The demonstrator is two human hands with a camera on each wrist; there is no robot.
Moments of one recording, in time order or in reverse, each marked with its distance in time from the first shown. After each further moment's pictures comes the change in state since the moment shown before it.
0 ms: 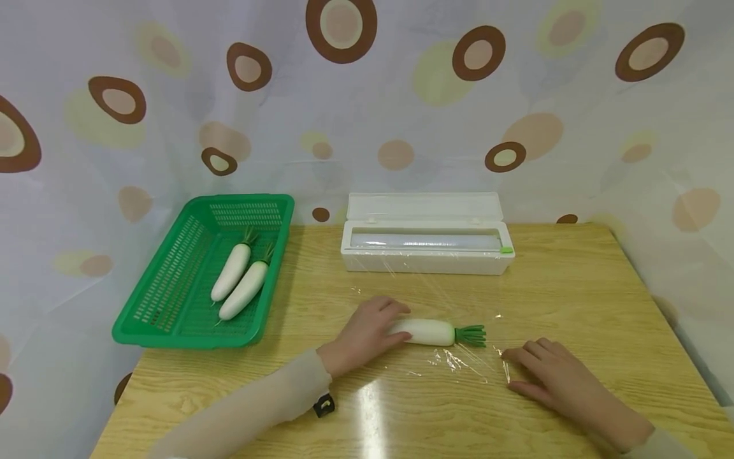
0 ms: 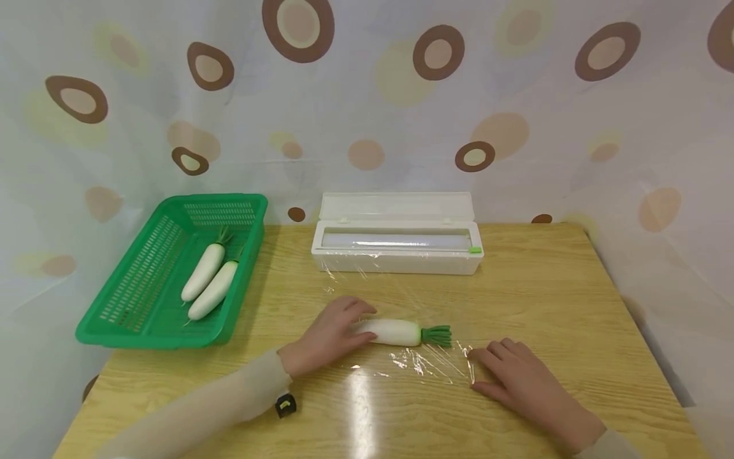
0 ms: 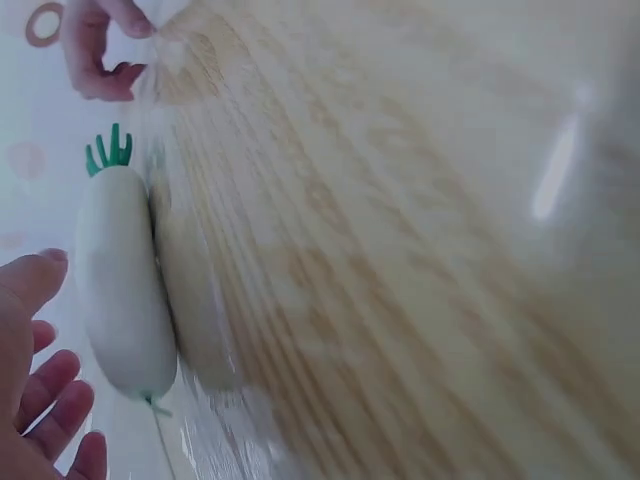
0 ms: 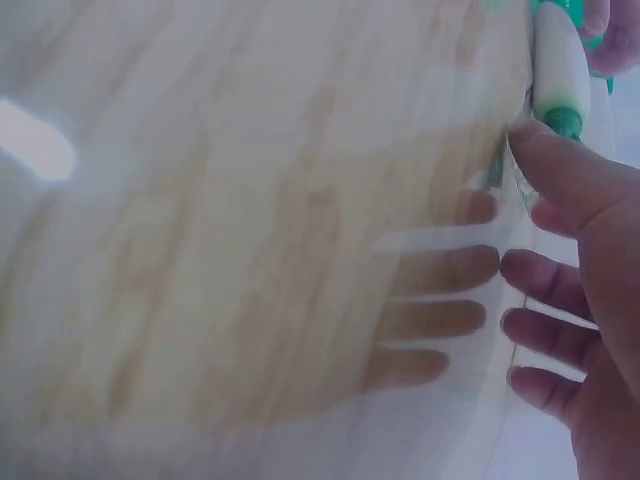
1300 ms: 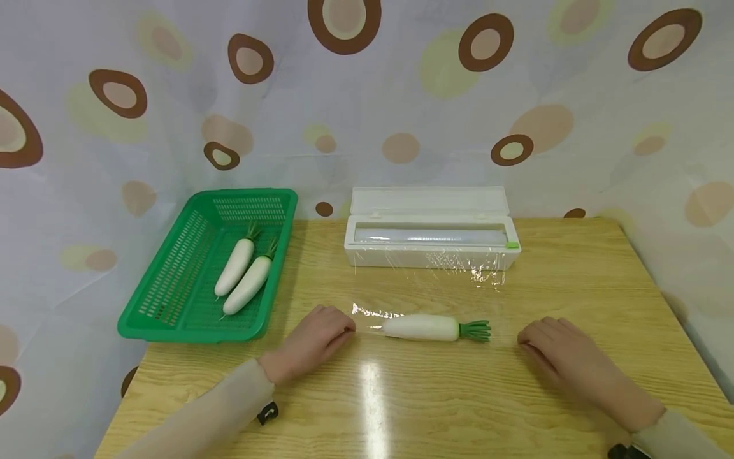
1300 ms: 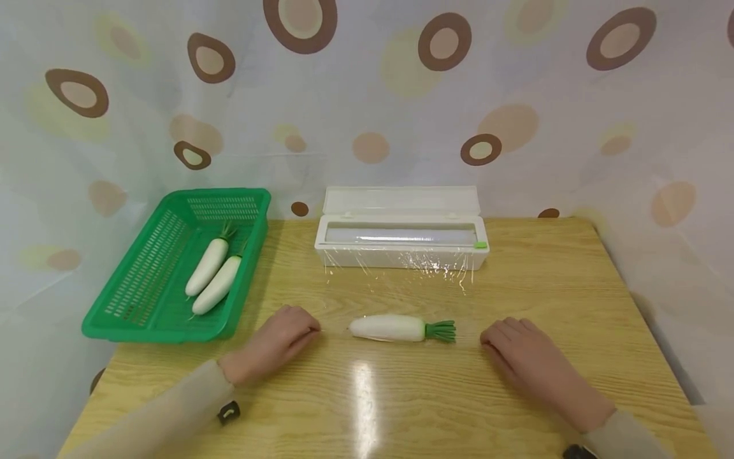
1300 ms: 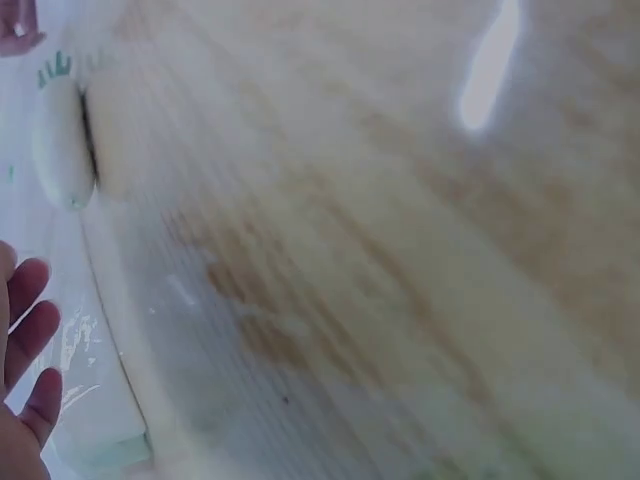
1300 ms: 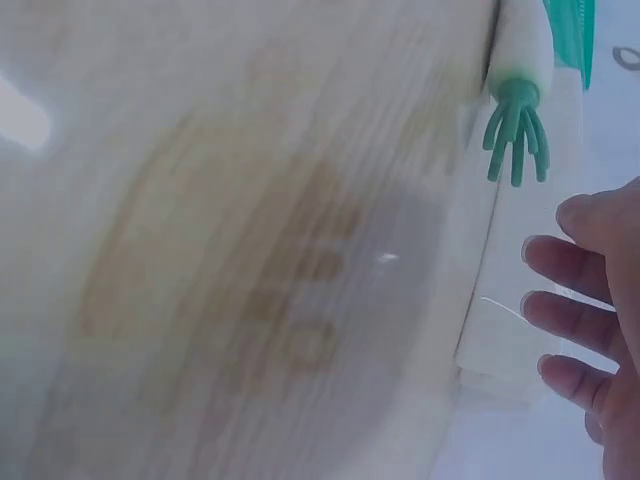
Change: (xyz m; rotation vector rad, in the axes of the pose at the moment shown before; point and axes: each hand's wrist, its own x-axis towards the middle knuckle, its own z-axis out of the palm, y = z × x) left_hand -0.077 -0.045 -0.045 0.098 0.027 0.131; right_hand 0.026 0.007 -0.021 -0.041 0.012 -0.039
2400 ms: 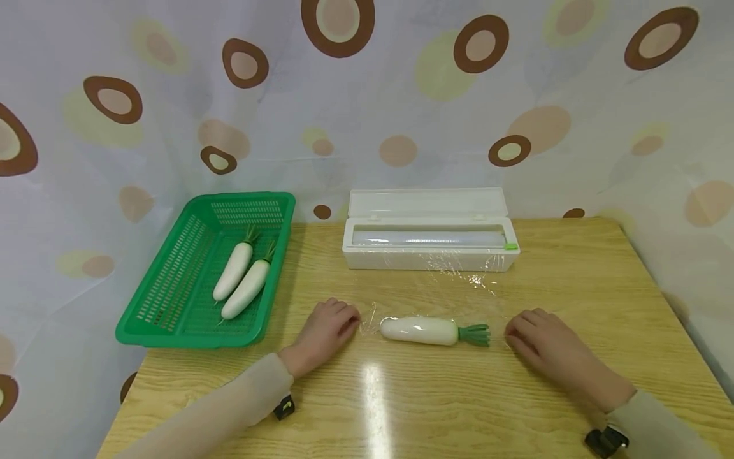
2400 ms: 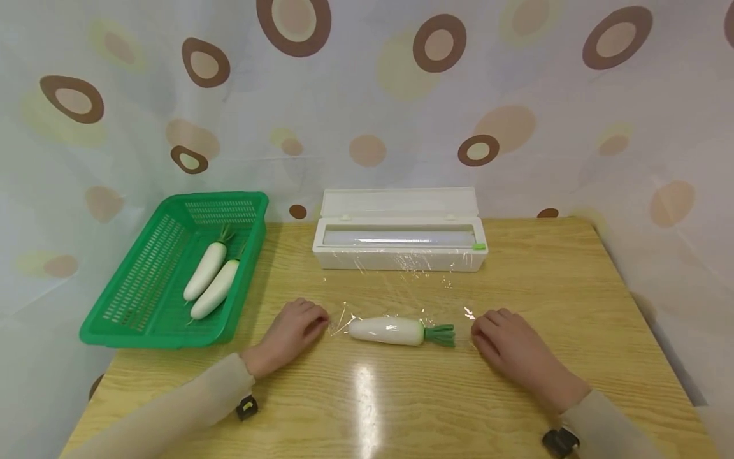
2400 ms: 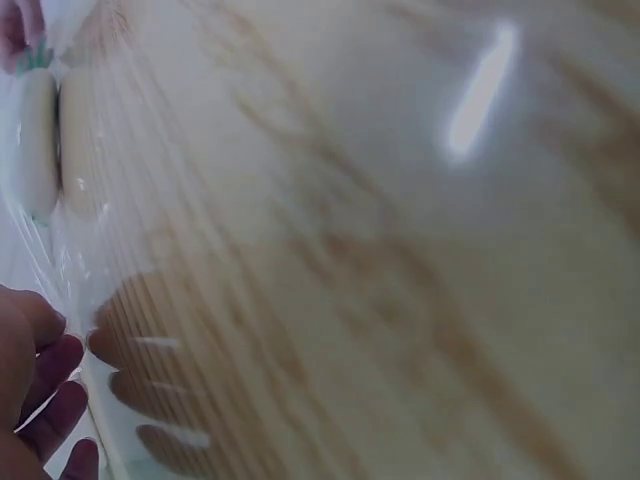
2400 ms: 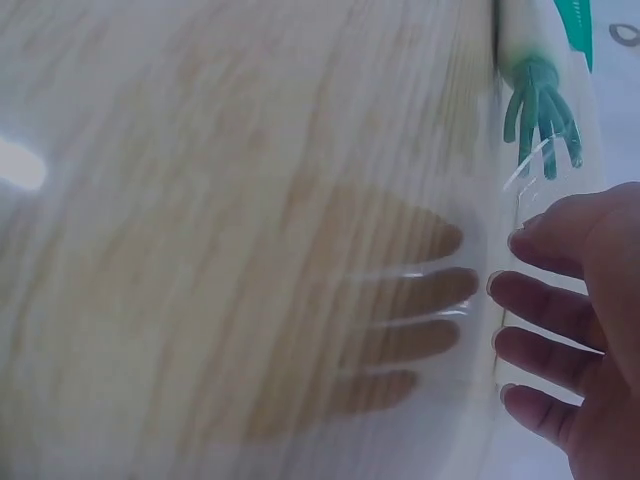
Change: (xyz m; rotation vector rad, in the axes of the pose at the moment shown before) left_hand 0.021 -0.006 0.025 0.044 0.037 -0.212; right_hand 0.013 0.011 0.023 0.052 -0.063 0.144
